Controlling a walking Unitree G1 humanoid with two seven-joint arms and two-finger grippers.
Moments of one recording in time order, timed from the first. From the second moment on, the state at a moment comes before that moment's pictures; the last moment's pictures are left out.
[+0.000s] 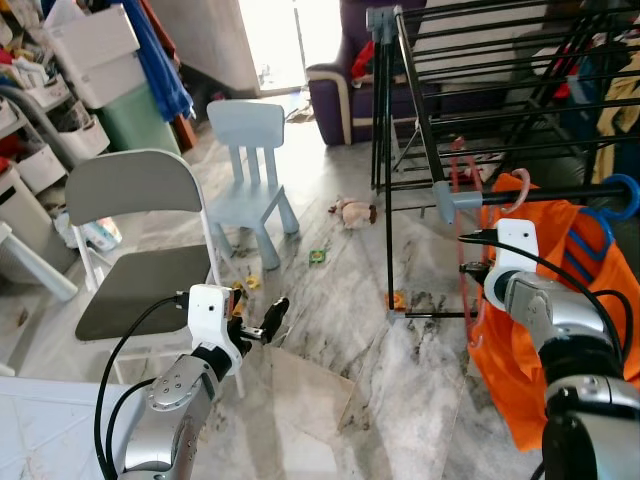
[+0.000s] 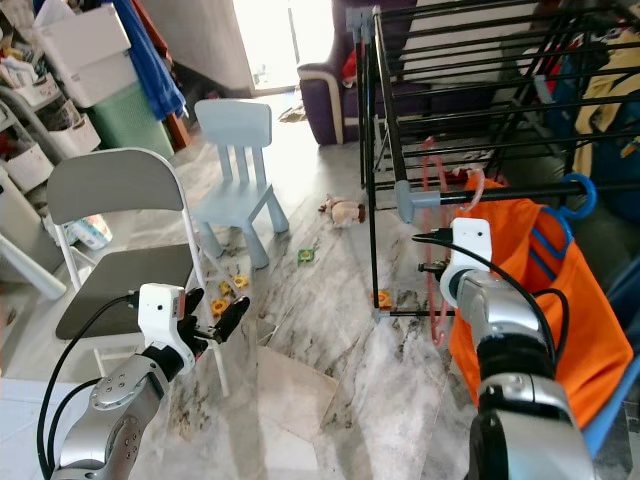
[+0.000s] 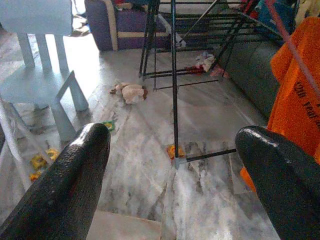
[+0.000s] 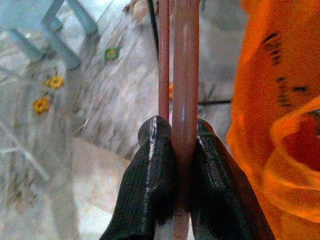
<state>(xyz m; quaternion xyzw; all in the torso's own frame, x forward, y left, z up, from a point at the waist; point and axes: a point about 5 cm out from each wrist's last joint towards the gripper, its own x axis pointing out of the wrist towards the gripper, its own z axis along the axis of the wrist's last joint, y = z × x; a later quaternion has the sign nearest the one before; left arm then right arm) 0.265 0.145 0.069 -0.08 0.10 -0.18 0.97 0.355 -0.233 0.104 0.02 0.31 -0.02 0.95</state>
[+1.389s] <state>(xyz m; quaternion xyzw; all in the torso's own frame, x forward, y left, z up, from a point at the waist) 0.259 0.138 0.070 -0.10 0.12 -0.18 0.97 0.334 -0.231 0.076 -0.08 0.25 0.01 0.97</state>
